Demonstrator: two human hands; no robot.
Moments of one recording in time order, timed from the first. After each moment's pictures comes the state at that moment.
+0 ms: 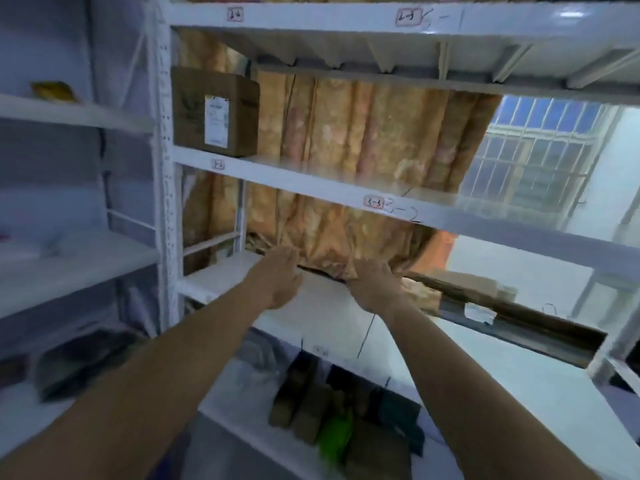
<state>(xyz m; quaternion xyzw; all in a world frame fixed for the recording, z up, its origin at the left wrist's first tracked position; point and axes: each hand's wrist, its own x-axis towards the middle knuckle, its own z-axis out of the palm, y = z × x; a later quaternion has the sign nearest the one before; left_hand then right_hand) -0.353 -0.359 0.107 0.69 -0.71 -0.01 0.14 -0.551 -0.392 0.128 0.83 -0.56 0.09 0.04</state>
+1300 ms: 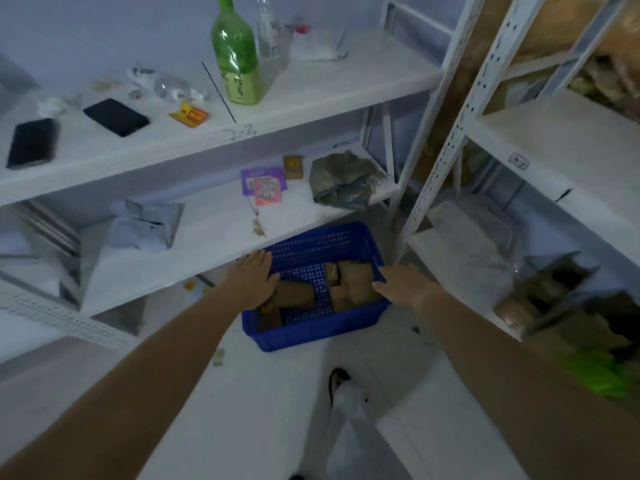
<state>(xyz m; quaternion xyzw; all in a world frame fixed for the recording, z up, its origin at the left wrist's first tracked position) 0.076 -0.047 -0.232 0.88 -0.39 -0.24 -0.08 -0.106 -0.280 -0.221 0.91 -0.27 -0.26 -0.18</state>
